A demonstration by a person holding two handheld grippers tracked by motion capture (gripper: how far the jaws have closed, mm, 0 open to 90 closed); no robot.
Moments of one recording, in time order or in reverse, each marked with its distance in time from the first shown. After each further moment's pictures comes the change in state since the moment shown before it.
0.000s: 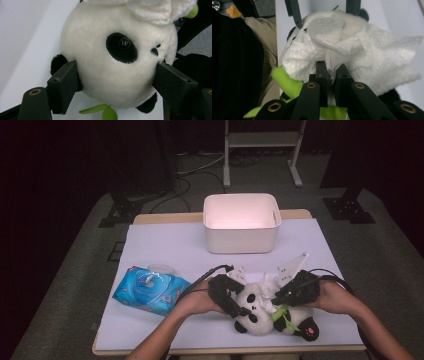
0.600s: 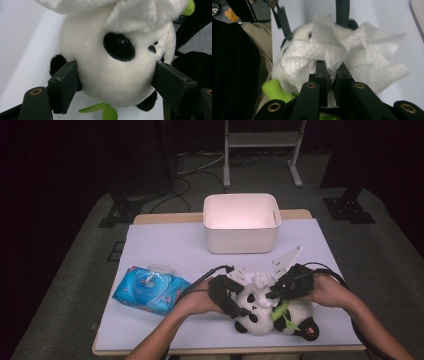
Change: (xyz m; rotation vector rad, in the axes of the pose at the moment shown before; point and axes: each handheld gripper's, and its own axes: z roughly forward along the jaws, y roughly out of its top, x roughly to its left) left arm -0.002 0.001 -0.001 0.008 0.004 0.012; right arm -0.011 0.010 0.001 -0.003 -0.007 0.010
